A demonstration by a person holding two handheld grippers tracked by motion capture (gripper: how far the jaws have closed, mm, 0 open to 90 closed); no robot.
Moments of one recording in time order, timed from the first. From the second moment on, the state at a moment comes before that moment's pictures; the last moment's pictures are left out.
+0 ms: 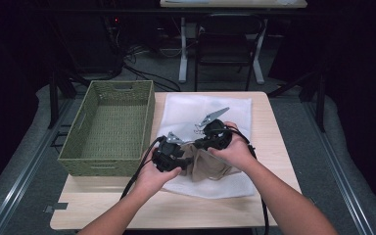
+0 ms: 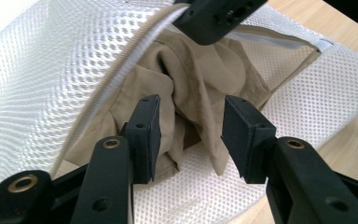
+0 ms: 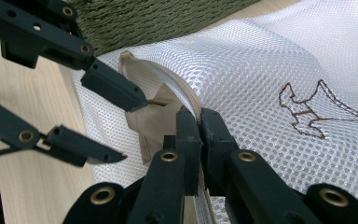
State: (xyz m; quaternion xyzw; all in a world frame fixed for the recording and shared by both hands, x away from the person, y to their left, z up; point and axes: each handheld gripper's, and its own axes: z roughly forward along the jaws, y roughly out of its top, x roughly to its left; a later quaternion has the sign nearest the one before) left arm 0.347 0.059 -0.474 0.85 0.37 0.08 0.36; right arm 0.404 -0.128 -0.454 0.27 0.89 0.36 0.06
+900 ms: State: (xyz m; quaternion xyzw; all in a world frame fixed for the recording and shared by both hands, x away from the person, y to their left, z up) left arm 0.363 0.048 -0.488 0.85 0.38 0.10 0.36; right arm 0.402 -0.128 -0.454 0.26 0.89 0.37 0.06
